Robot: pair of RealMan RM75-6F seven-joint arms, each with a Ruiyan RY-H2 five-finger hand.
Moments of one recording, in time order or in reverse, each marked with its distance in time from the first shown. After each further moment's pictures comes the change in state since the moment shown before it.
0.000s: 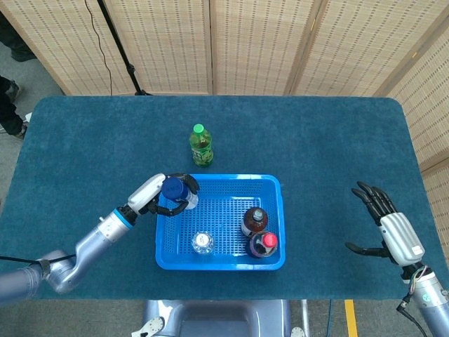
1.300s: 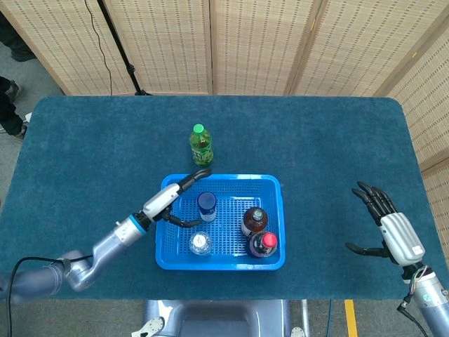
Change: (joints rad) left arm -0.021 -0.146 0.063 0.202 0.052 0.113 -0.128; right arm 0.000 0.005 -0.001 -0.003 -0.002 -0.005 0.008
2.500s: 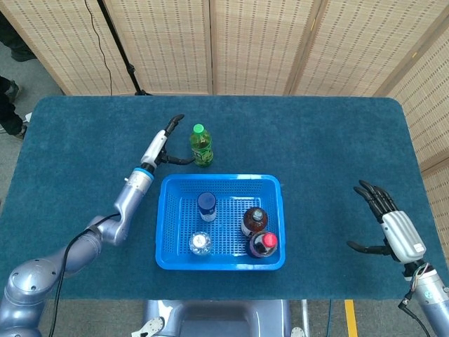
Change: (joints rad) left arm -0.204 -0.270 -0.297 0.564 -0.415 -0.483 0.015; right arm 0.009 0.007 0.005 0.009 0.024 -0.028 0.041
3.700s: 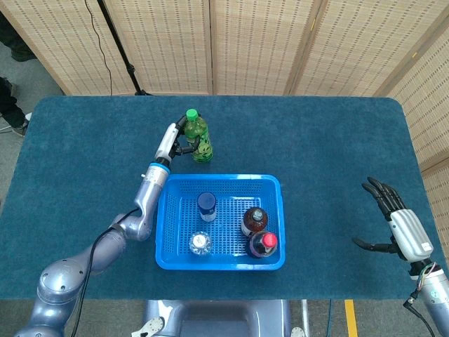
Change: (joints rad) left arm -0.089 -0.116 -0.135 0.116 -0.085 0.004 0.062; right arm -0.011 0.009 0.013 0.006 0.011 0.012 0.022
